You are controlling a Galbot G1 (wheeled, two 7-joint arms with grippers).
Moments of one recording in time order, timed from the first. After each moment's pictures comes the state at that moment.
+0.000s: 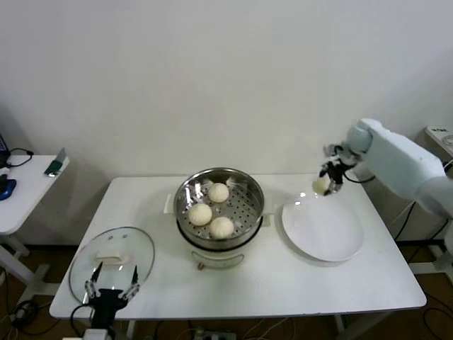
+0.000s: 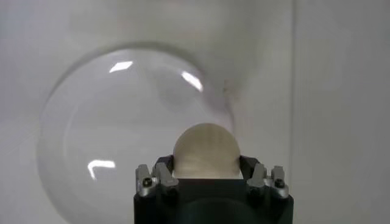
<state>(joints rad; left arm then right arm) 1.73 -1.51 -0.71 -2.01 0.18 -0.02 -0.01 0.42 1.01 -1.13 0.66 0.17 -0.02 -1.15</state>
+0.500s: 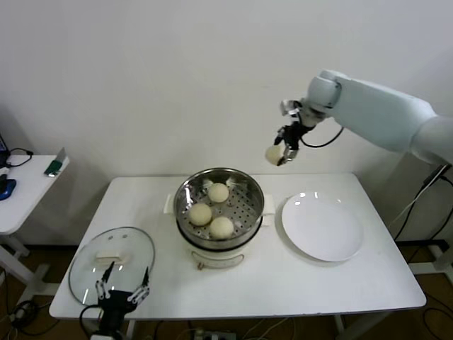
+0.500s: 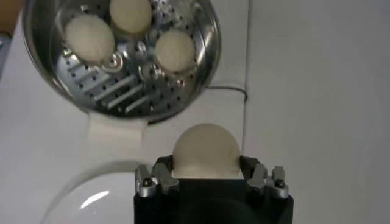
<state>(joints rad) 1.77 -1.50 -0.68 -2.04 0.18 -0.06 0.03 0.75 1.17 -1.51 0.88 0.68 -0.18 -1.09</state>
